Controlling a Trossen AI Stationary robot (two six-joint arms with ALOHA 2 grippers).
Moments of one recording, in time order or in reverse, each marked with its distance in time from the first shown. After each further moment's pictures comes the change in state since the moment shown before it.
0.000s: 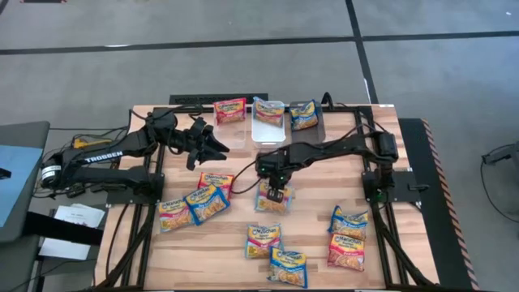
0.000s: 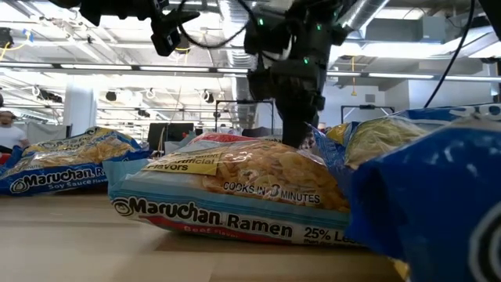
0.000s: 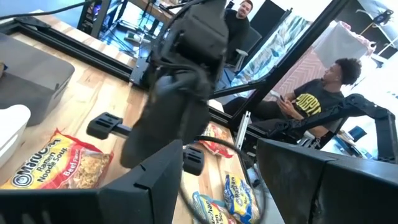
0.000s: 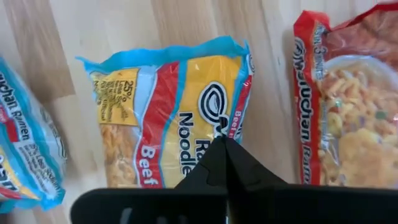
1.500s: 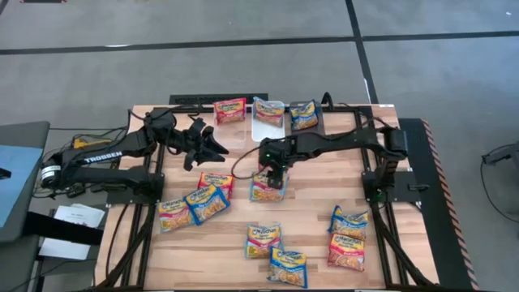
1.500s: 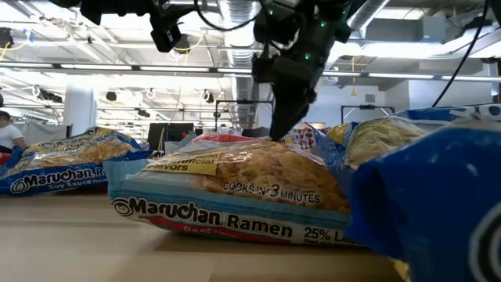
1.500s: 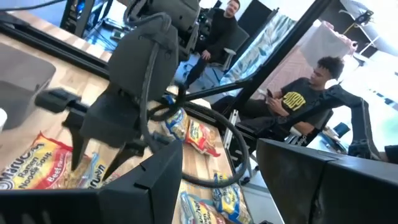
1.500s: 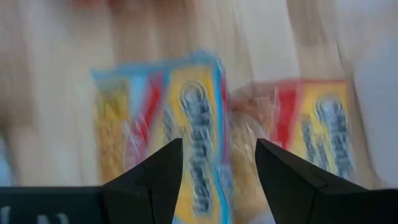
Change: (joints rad) left arm -0.004 -0.002 0.000 0.021 0.049 -0.024; right arm -0.081 -0.086 -0.068 0.145 0.104 -0.169
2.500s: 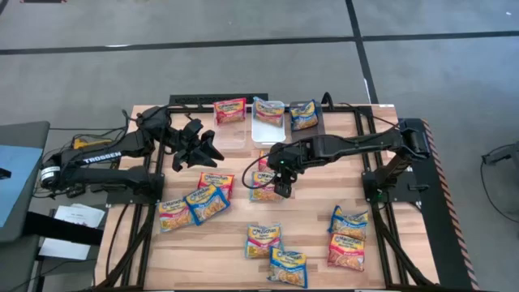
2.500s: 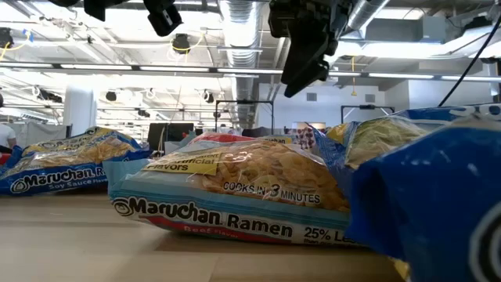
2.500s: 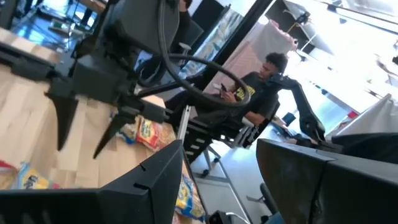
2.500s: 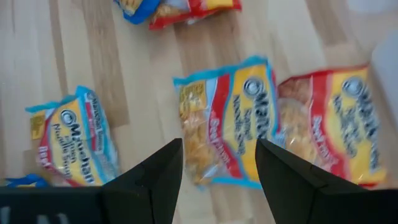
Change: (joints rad) left arm 0.000 -0.016 0.000 0.130 0.185 -0.144; right arm 0.103 -0.198 0.000 -0.098 -0.002 0.187
